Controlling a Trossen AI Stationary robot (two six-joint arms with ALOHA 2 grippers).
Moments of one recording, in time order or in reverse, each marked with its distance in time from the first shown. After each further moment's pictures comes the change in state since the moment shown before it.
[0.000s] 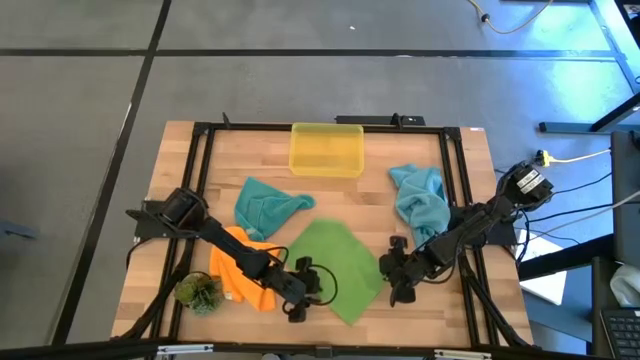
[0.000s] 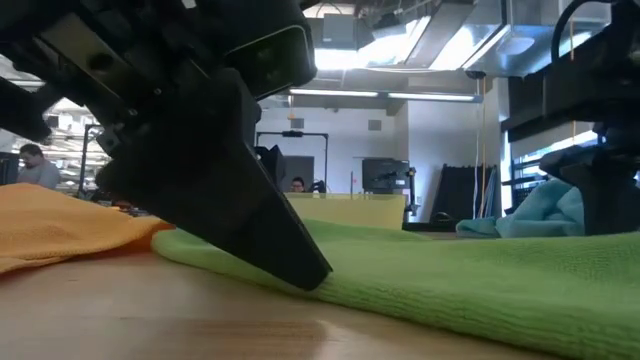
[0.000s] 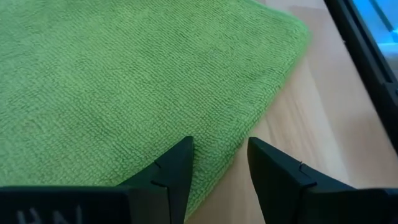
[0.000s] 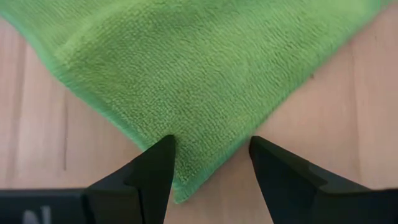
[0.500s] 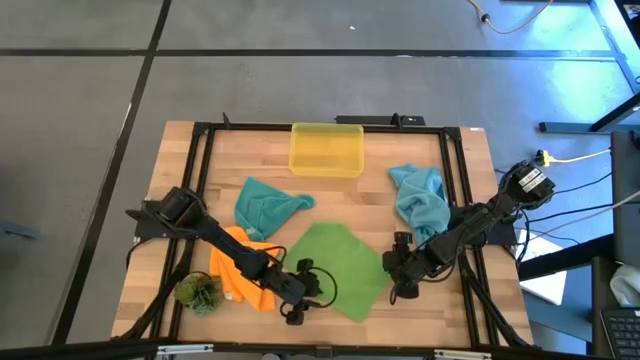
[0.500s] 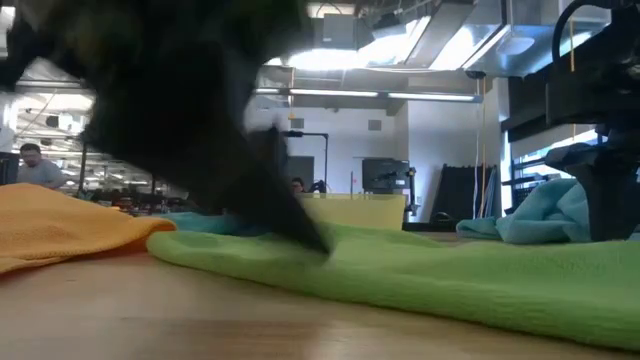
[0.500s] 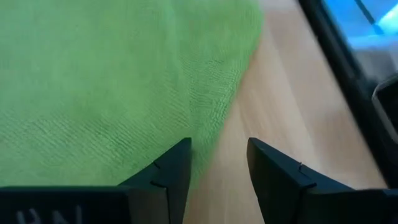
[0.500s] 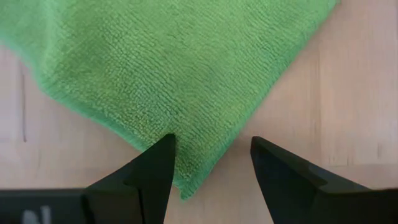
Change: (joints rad) left arm -0.001 -0.039 0.010 0.026 -0.003 0.078; right arm -0.007 -0.008 0.008 -0.138 0.011 0.007
